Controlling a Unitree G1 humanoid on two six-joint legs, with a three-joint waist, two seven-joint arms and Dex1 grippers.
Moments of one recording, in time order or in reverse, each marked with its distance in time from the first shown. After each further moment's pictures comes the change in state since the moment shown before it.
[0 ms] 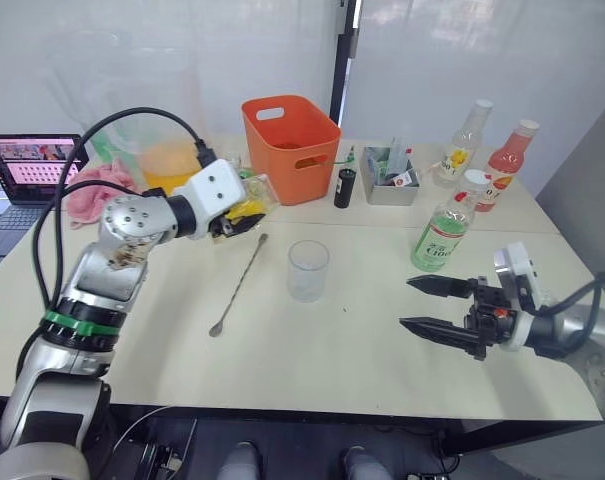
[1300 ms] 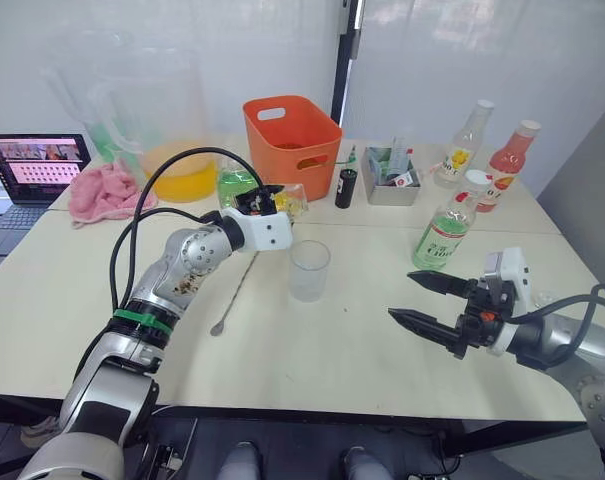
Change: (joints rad) left arm -0.022 -0.185 -0.100 0.321 0.467 -0.525 0.348; right arm 0.039 0.056 0.004 -0.129 -0.012 -0.018 -0.223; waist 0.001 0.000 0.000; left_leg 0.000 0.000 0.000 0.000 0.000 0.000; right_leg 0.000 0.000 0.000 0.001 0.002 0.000
